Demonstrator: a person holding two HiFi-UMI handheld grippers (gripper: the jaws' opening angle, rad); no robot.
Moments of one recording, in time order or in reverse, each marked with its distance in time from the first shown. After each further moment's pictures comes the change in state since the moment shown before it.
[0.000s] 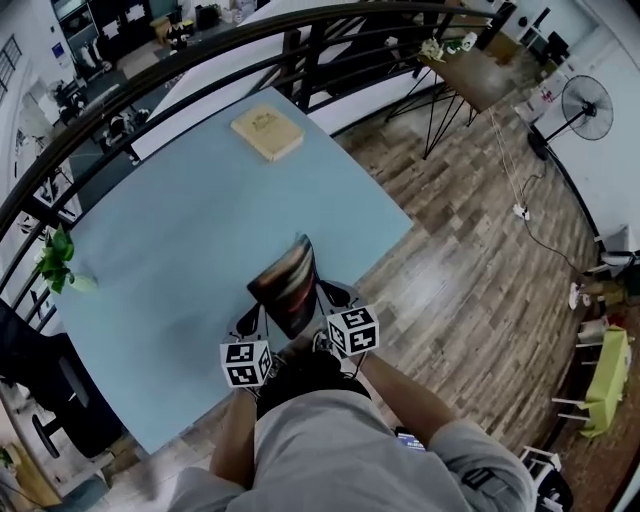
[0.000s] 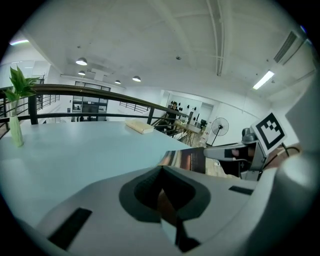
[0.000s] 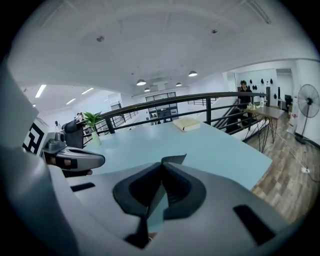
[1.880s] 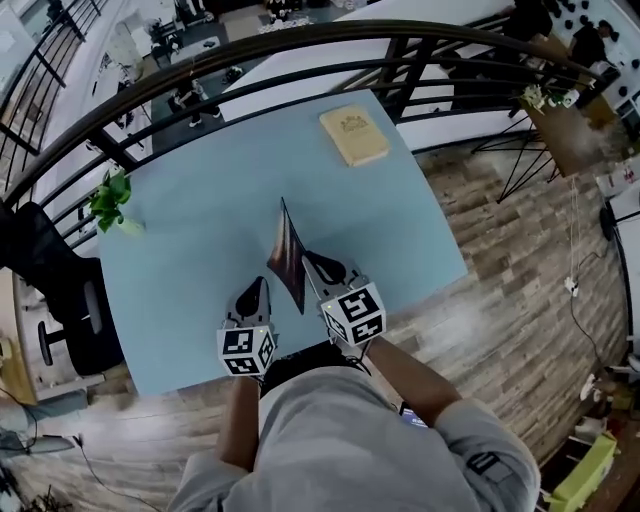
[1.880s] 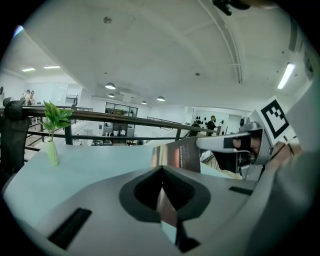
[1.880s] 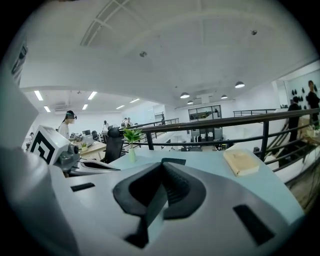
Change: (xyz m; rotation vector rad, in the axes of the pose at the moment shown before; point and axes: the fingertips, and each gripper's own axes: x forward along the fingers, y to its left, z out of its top) left arm -0.049 0.055 0.099 -0.066 -0.232 0.329; right arm 0.047 0.119 0.154 -0.266 -0.171 0.482
